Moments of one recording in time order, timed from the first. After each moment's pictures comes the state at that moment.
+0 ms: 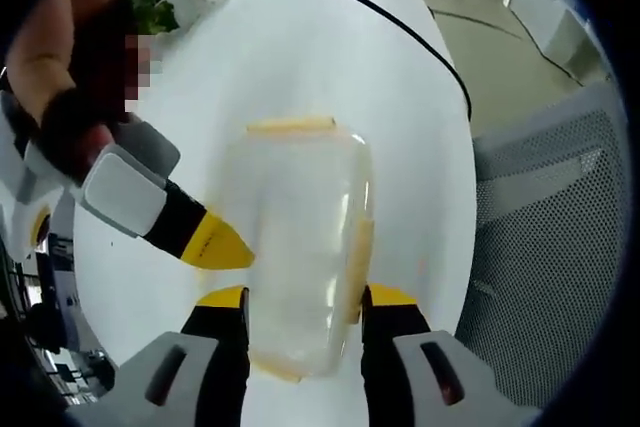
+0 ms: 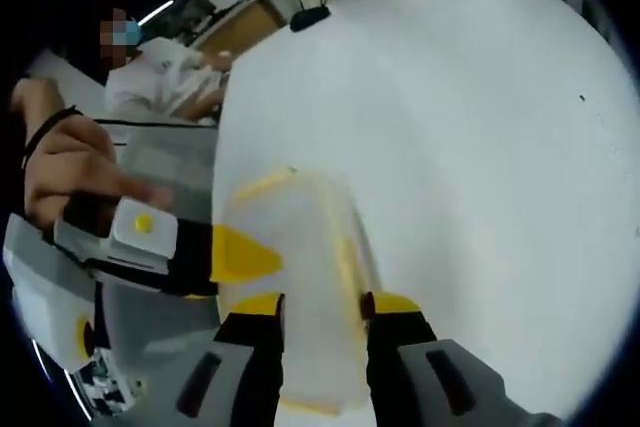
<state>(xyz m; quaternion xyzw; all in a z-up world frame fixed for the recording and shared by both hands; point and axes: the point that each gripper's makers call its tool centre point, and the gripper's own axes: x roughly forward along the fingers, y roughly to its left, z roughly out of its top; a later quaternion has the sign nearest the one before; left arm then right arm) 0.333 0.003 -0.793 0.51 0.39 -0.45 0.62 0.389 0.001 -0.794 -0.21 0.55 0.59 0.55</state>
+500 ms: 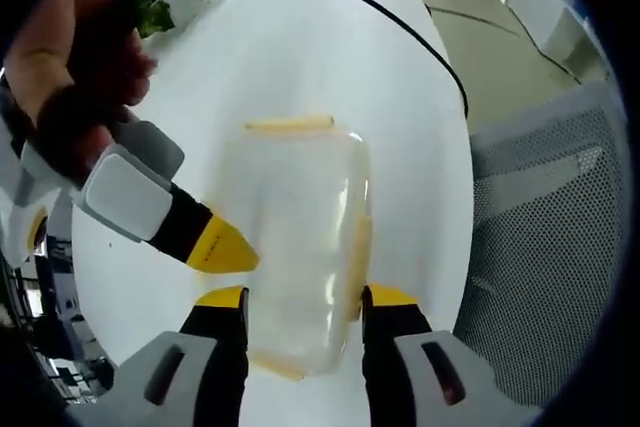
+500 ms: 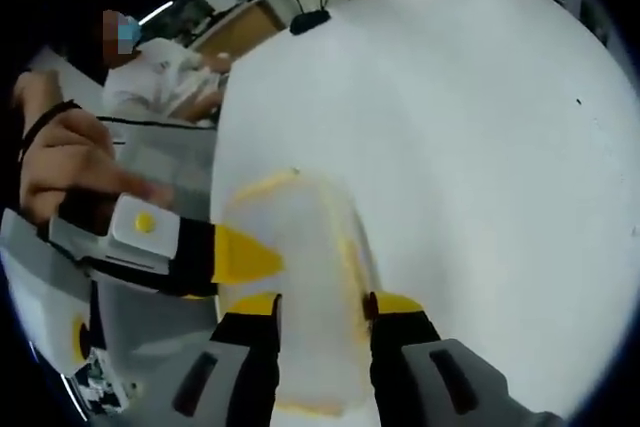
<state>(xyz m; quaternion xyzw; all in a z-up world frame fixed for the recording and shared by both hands) 0.336 0.005 -0.791 0.52 0.39 -0.46 0.60 0.391 0.001 -0.794 -0.21 0.54 0.59 0.56</state>
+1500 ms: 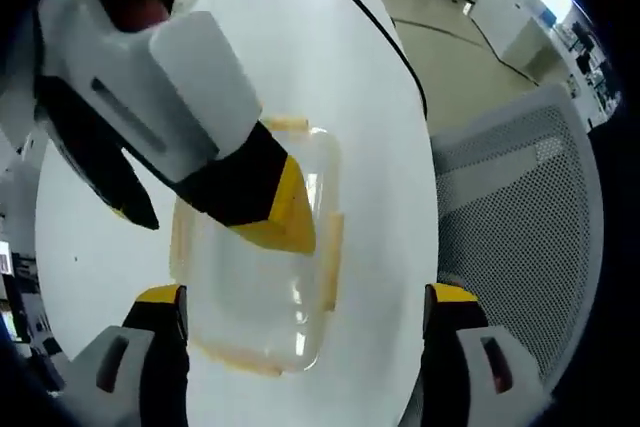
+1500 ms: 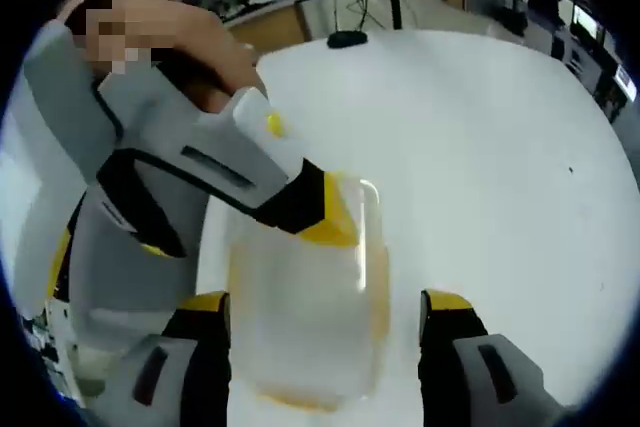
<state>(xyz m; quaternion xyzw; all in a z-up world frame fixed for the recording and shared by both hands) 0.328 0.004 -0.789 0.47 0.40 -0.55 0.56 0.377 -0.005 -0.780 -0.28 0.43 0.63 0.58</state>
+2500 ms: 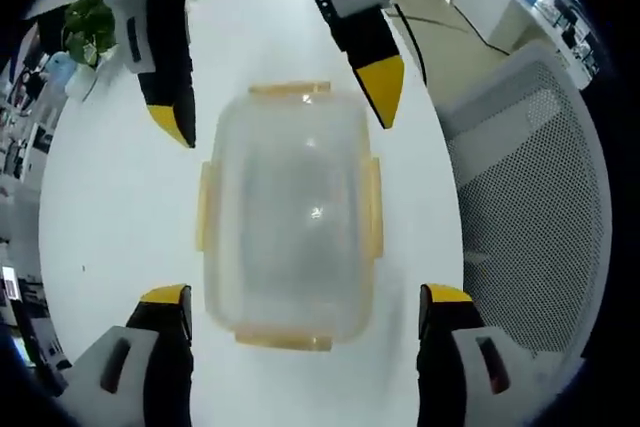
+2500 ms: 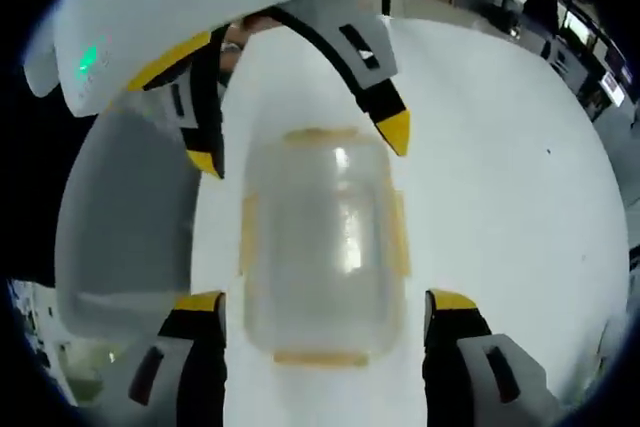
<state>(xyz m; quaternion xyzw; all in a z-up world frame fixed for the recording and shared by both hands) 0.357 0.035 -0.797 0.49 0.39 -0.56 0.54 0.359 -0.039 -0.786 -0.33 0.43 0.58 0.60</state>
